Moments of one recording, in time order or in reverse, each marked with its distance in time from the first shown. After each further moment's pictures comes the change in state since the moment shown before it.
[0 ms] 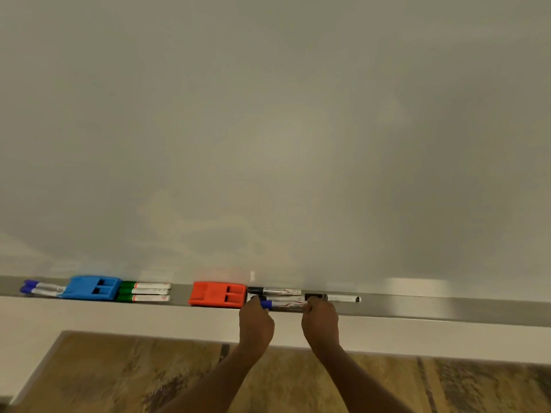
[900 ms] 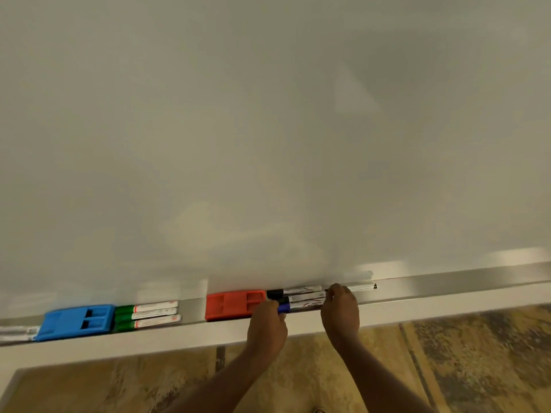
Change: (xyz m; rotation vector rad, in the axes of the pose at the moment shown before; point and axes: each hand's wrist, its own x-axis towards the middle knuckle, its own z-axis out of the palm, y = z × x) left_hand 0.044 -0.049 -0.042 0.150 -0.196 0.432; right_hand 0.000 -0.039 0.029 0.016 0.275 0.219
